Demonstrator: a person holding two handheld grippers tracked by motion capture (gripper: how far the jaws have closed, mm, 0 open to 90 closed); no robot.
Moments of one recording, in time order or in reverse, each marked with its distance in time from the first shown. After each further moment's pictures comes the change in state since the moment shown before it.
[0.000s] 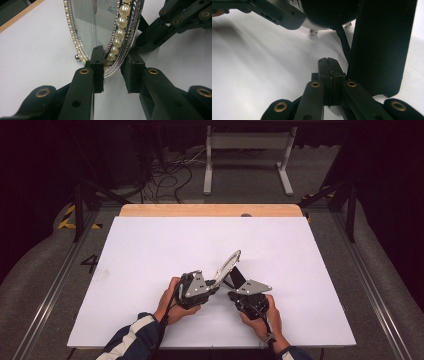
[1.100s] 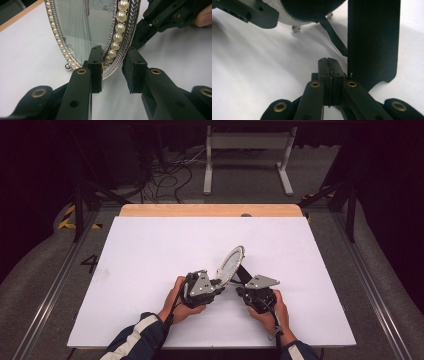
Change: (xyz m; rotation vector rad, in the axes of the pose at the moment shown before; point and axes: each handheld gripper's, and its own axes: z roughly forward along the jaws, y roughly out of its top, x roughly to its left) left arm -0.003 0.005 0.013 -0.038 -0.026 -0.003; right arm -0.031 -0.008 0.002 0.018 -0.009 0.007
